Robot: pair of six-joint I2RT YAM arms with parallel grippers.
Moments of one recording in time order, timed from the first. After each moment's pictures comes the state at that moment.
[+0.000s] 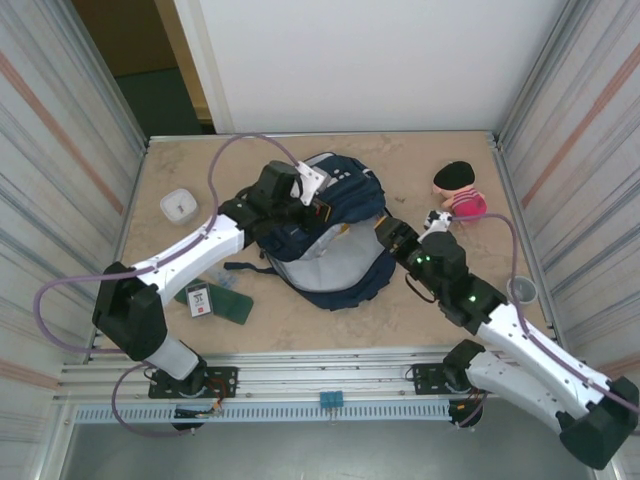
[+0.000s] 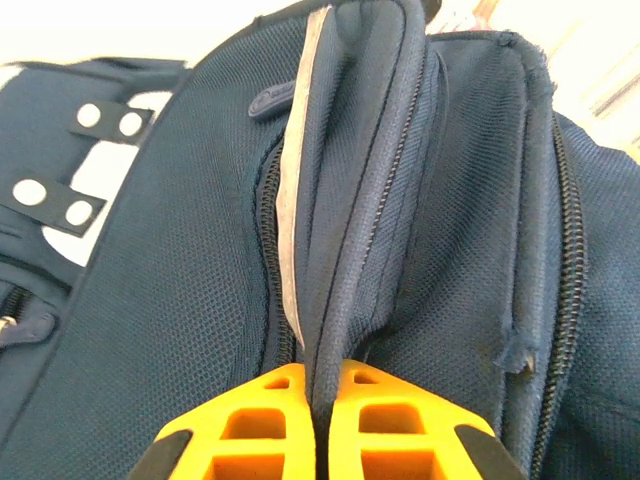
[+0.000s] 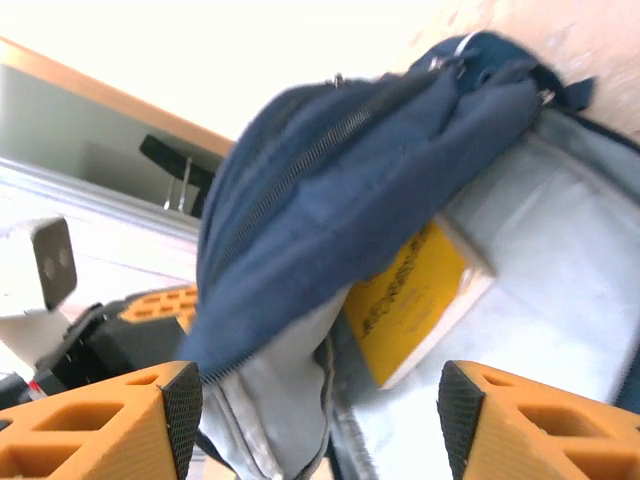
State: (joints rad) left arm -0.66 1.55 1.24 -0.33 0.23 -0.07; right arm 0.67 0.75 0.62 -0.18 0.21 1.09
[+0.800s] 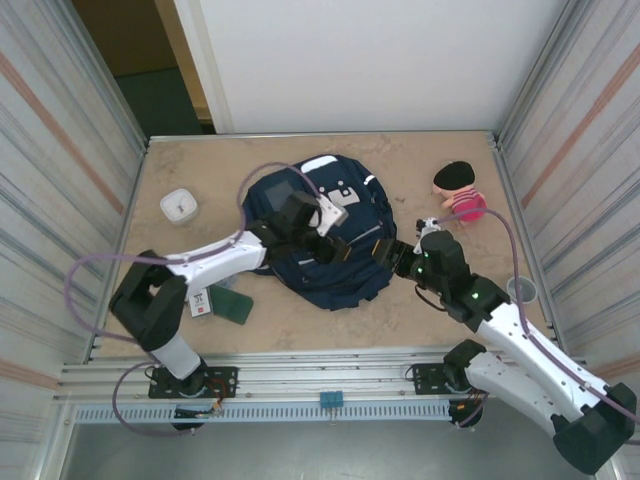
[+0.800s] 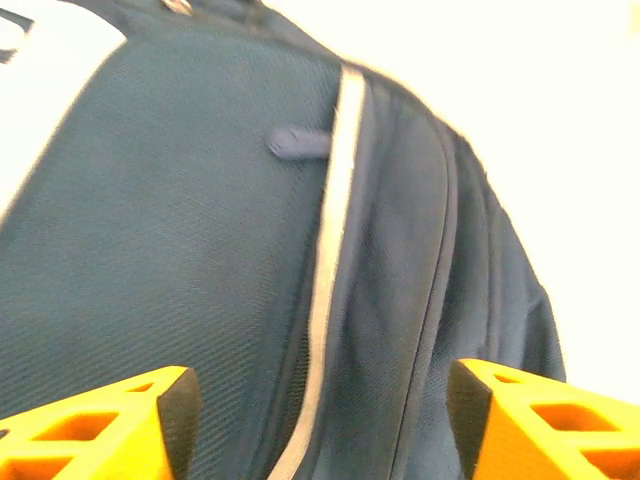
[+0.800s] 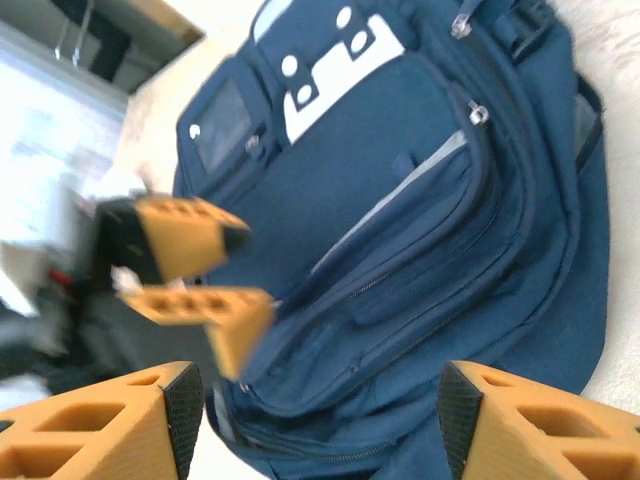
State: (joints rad) left arm -0.73 1.61 1.10 -0.22 0.23 -0.05; right arm 0.61 0.79 0.63 -0.39 -0.01 0.79
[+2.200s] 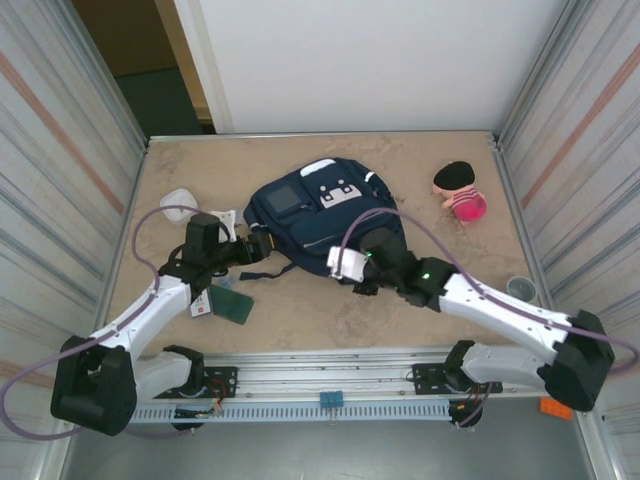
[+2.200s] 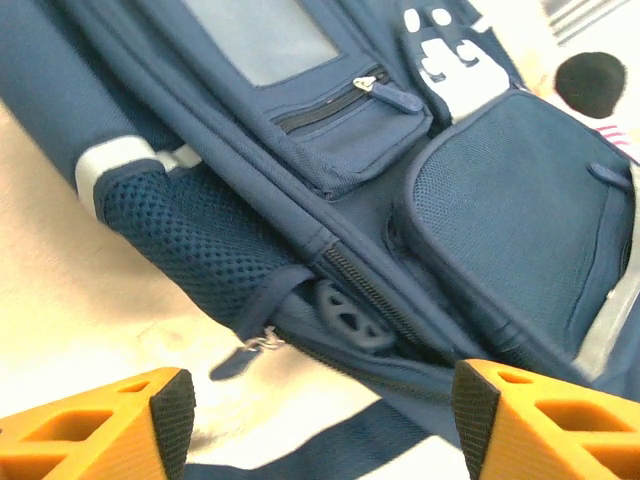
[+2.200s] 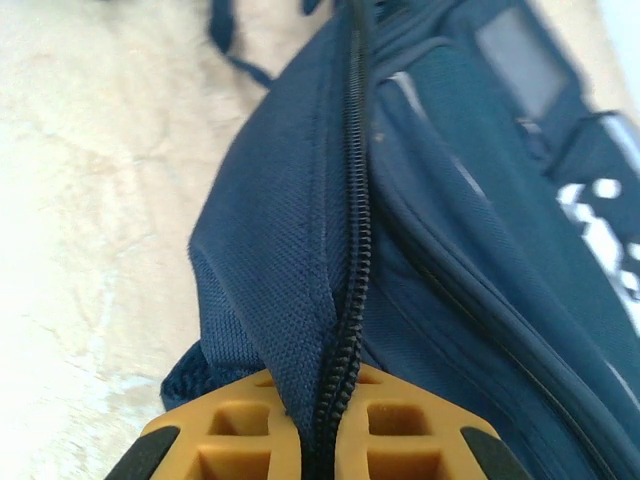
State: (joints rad) left arm -0.29 1.10 0.58 -0.10 0.37 -0.48; right arm 0.87 1.10 0.81 -0.43 0.04 -0.60
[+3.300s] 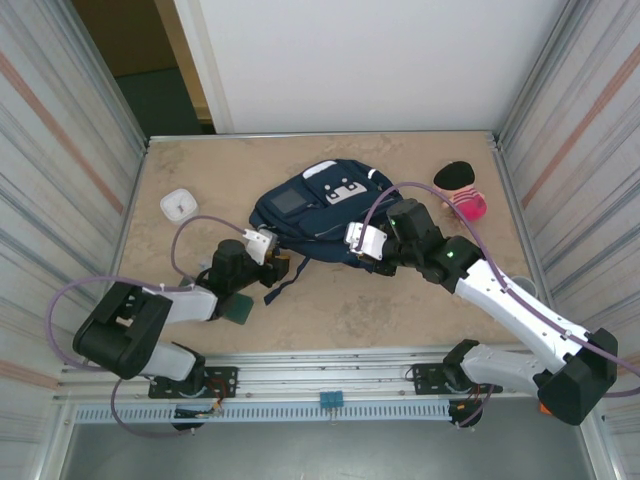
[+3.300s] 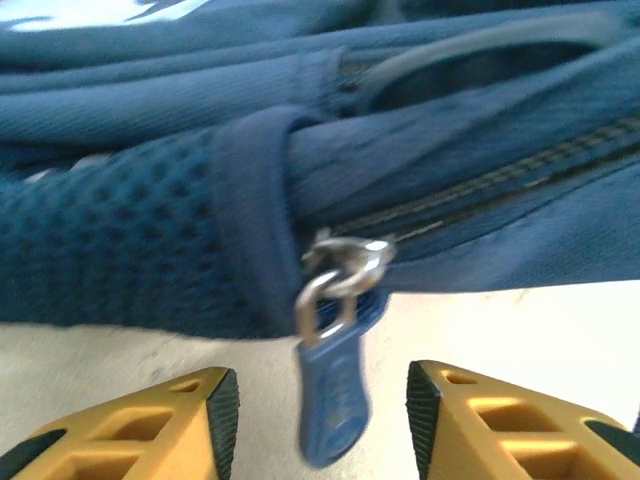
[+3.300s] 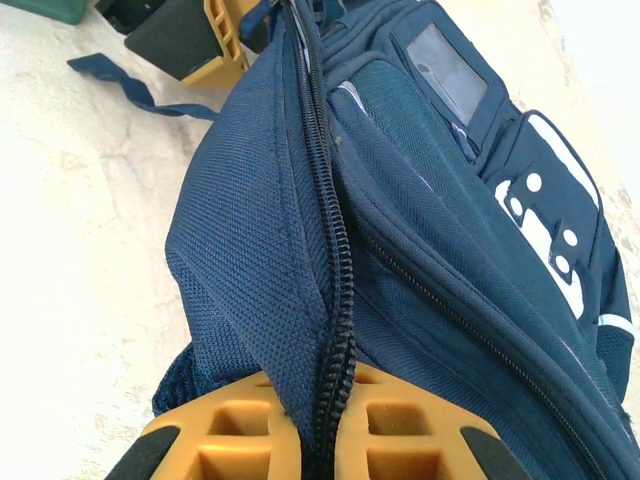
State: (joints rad) left arm -0.46 1.42 0.33 0.63 0.28 -0.07; right arm 0.68 1.09 0.97 -0.61 -0.13 -0.69
